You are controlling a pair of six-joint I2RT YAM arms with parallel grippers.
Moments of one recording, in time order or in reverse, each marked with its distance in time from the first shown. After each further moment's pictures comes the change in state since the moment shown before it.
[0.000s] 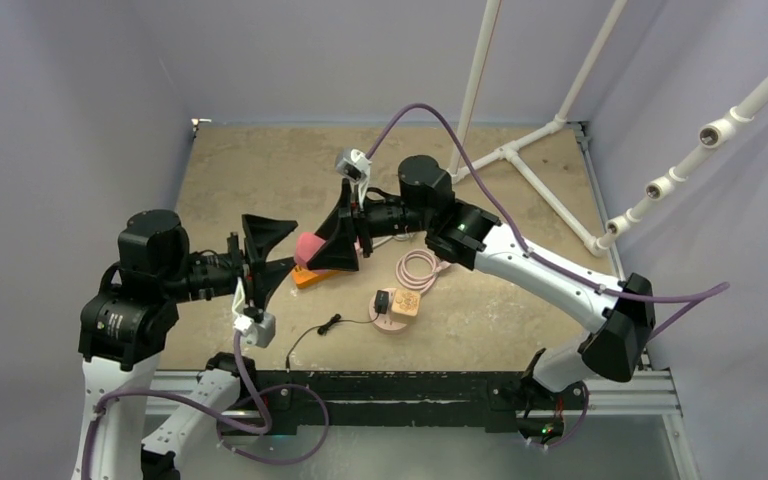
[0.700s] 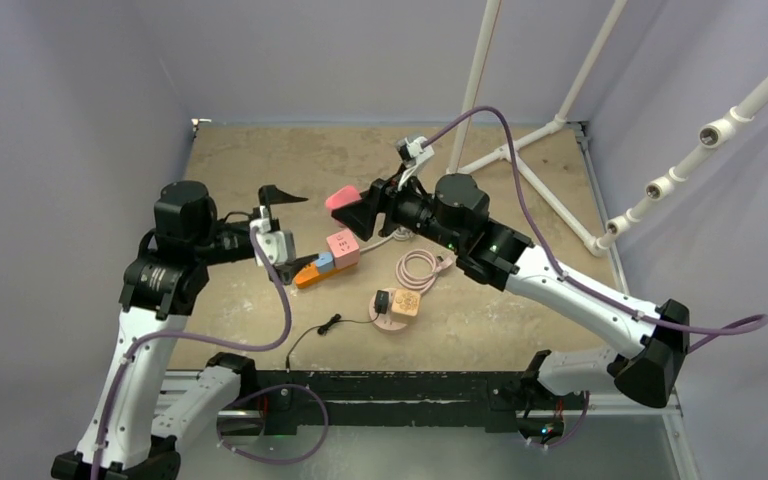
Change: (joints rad) left arm 0.000 0.141 -0.118 0.279 -0.003 -0.669; right arm 0.000 -0.180 -0.200 0.070 0.677 0.117
